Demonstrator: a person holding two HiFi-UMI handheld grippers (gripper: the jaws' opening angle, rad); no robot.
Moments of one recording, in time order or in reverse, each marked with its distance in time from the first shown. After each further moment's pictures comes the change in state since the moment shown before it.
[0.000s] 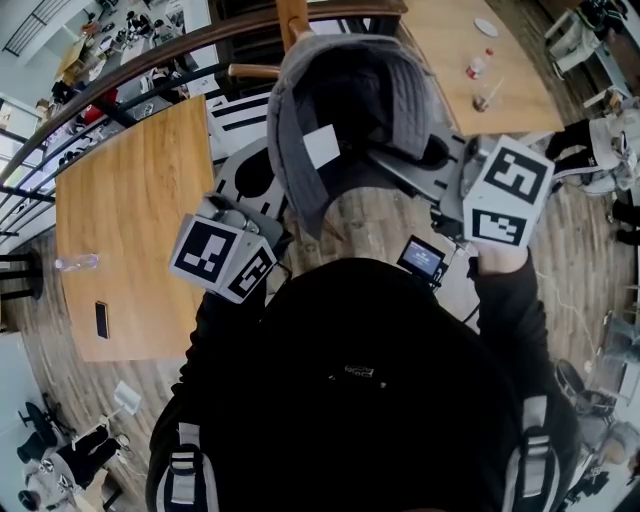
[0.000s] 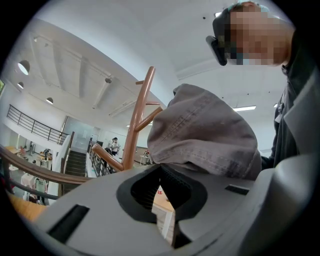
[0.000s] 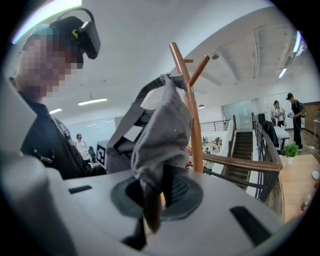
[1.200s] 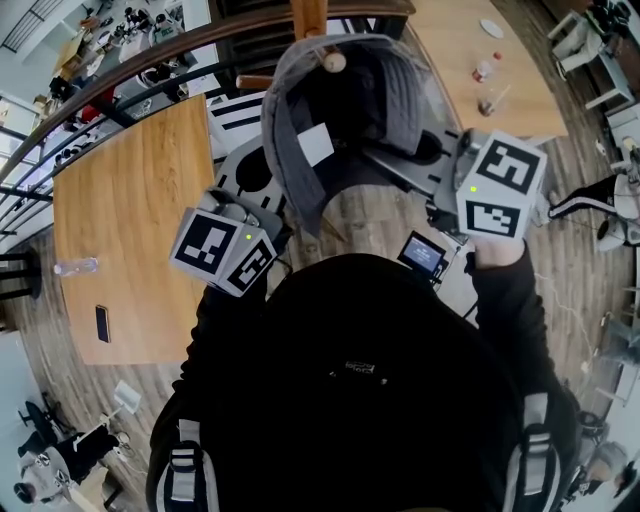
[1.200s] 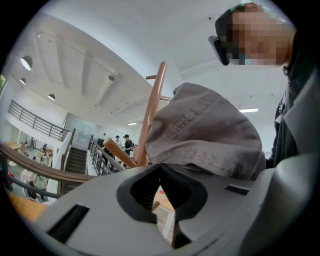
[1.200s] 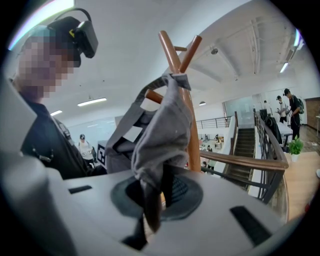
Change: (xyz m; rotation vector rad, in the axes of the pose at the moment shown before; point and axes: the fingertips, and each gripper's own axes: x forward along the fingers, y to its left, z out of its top) left arm 0.025 0.043 -0.004 -0.032 0.010 0.008; right arm 0.034 -0.037 0.007 0.023 0.025 0.028
